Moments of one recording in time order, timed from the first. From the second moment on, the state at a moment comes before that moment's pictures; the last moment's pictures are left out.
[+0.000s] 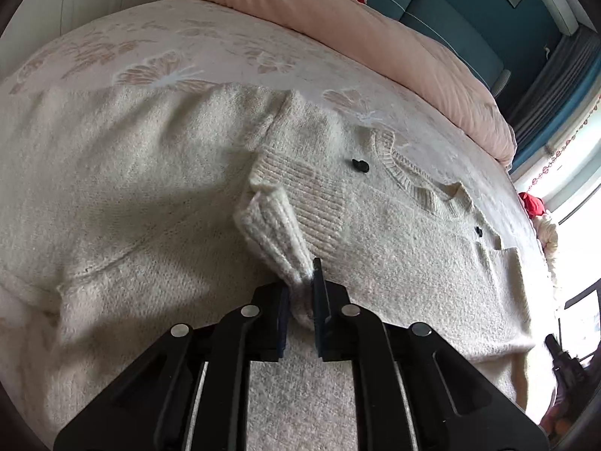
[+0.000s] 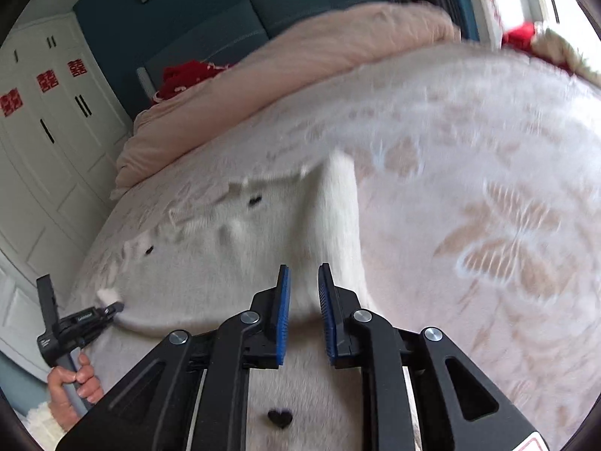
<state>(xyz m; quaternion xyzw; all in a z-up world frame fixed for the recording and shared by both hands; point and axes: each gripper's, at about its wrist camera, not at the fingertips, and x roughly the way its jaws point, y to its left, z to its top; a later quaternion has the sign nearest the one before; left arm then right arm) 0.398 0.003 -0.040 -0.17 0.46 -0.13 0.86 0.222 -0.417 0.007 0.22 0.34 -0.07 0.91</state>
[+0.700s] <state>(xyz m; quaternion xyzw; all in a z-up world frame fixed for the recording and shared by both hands) 0.392 0.002 -0.048 -0.16 0.43 -0.14 0.88 0.326 -0.433 -0.002 0.22 0.38 -0.12 0.89</state>
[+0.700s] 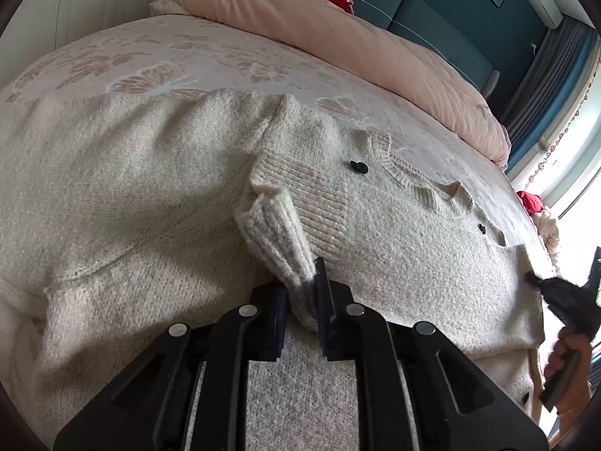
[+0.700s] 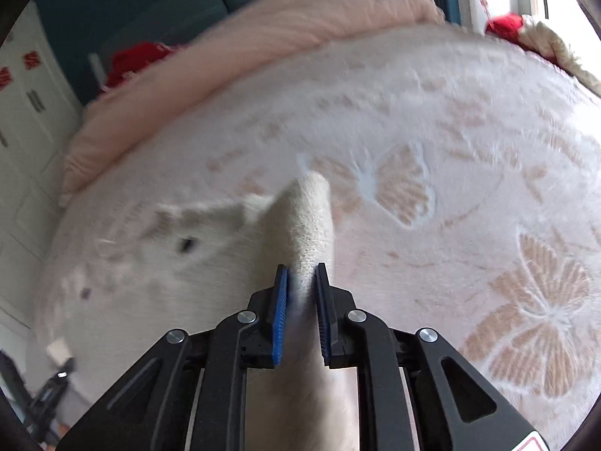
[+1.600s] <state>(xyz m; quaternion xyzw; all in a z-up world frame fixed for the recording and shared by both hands) 0.338 0.180 0.010 -0.18 0.39 -0.01 0.90 0.196 -0.305 0.018 0.10 0.42 -0.03 0.90</state>
